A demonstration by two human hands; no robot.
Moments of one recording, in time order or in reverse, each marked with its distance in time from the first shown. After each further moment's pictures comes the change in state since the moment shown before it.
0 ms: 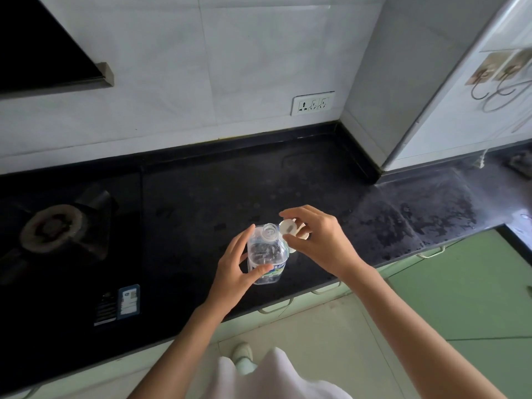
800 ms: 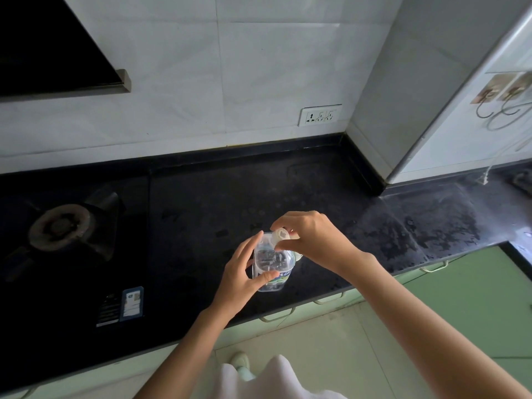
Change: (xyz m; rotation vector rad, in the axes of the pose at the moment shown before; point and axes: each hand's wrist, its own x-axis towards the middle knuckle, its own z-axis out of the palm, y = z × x) left_hand 0.003 -0.003 -0.001 0.015 -0.019 0.014; right_hand 0.028 -0.032 -0.004 -0.335 -0.263 -0.210
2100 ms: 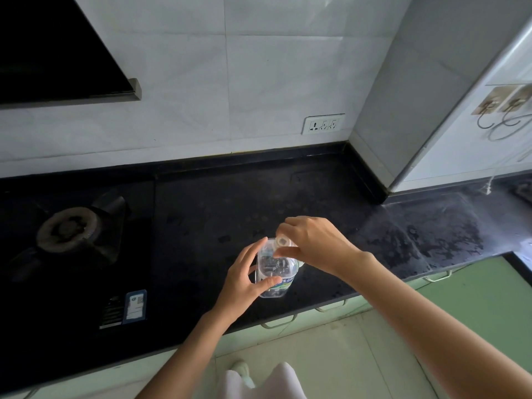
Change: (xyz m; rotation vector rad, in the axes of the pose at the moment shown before) left_hand -0.001 0.003 -0.002 -0.030 -0.013 -0.017; right_hand 0.006 0.001 -0.002 -0.323 -0.081 -0.103
